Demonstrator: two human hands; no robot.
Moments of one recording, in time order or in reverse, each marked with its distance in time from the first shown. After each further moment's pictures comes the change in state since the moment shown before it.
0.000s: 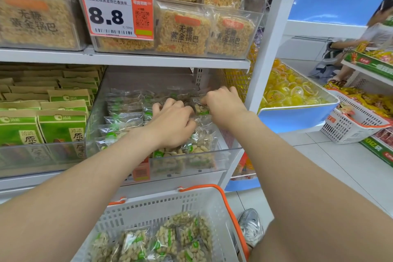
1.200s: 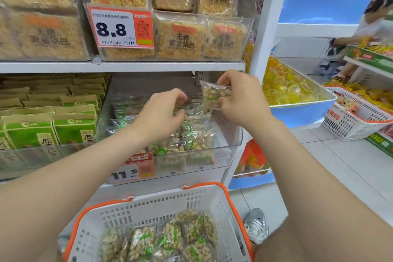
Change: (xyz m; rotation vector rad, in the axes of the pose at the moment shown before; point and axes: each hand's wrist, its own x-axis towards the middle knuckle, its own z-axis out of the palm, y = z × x) left_hand -0.029 -0.006 -0.037 -0.268 0.289 0.046; right_hand -0.051 0.020 -0.037 0.558 0.415 0.181
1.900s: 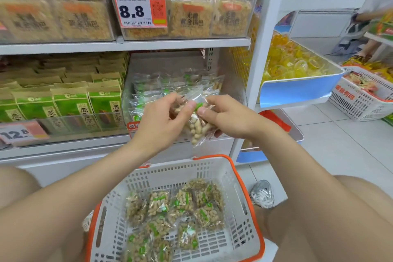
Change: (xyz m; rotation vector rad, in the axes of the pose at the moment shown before) left_hand -0.113 0.029 -0.010 -0.295 0.180 -0.092; right_hand -0.099 -0.047 -0.008 0.609 -0.655 0.066
